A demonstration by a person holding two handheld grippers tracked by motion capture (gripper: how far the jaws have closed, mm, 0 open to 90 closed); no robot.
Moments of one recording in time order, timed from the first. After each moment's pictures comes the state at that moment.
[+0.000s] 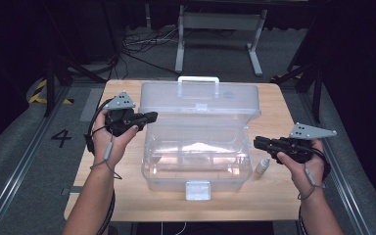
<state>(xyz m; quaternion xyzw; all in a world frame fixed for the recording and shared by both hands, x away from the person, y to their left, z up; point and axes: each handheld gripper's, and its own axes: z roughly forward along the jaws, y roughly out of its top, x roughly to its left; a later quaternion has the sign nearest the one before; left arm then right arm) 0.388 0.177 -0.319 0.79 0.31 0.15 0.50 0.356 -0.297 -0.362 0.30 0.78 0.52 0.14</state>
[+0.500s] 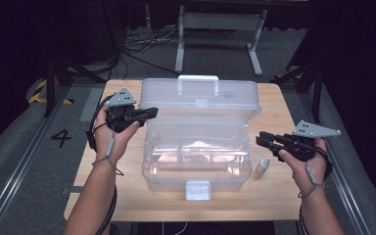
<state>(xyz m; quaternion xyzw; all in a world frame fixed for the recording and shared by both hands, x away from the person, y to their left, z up) 0.395 0.175 -0.315 0.79 0.32 0.17 0.50 0.359 -0.301 -0.358 0.32 0.77 0.53 0.17</state>
